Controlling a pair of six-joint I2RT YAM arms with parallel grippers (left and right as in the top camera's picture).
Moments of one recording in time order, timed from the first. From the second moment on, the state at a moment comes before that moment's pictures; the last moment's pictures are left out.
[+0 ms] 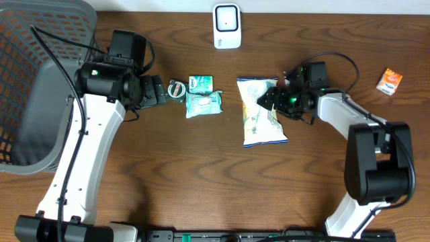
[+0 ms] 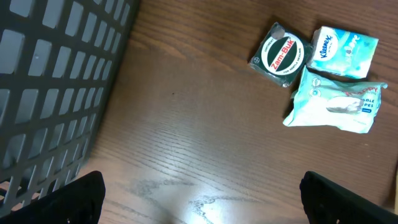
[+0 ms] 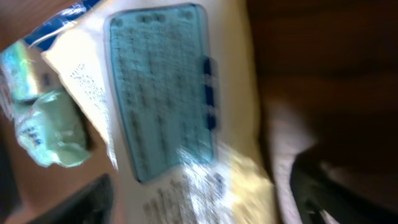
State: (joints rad) left arm -0.17 1.53 1.53 -1.23 -0.17 -0.38; right arm 0.10 1.92 1.10 -0.35 -0.52 0.41
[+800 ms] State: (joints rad) left arm -0.17 1.53 1.53 -1.23 -0.17 -0.38; right arm 0.10 1.51 1.09 -0.09 -0.75 0.50
